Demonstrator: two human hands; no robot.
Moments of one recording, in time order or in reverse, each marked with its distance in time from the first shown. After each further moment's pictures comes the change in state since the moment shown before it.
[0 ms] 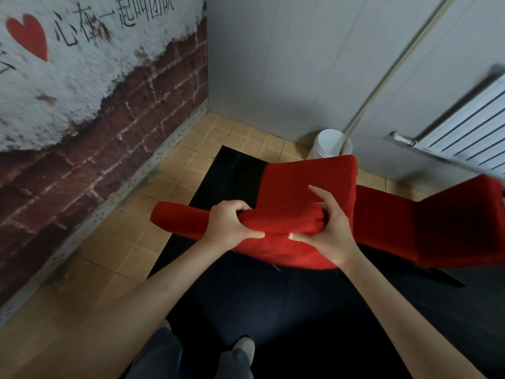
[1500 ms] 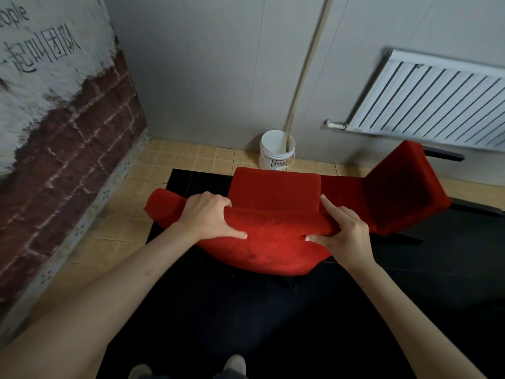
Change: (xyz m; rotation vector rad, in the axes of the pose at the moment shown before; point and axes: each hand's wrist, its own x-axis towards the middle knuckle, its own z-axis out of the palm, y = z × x) left_hand 0.046 0.098 0.064 0.732 -0.210 0.380; right_hand -0.087 0.077 -0.129 -0.421 0.409 -0.050
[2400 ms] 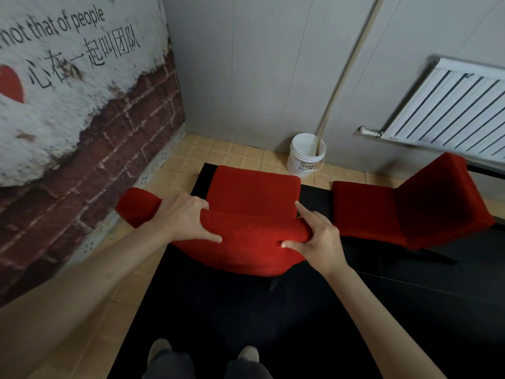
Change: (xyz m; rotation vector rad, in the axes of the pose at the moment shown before) left_hand -0.104 -0.080 -0.029 0.183 -0.053 -0.126; right_hand -0.028 -0.078 0.068 0.186 -0.162 -0.089
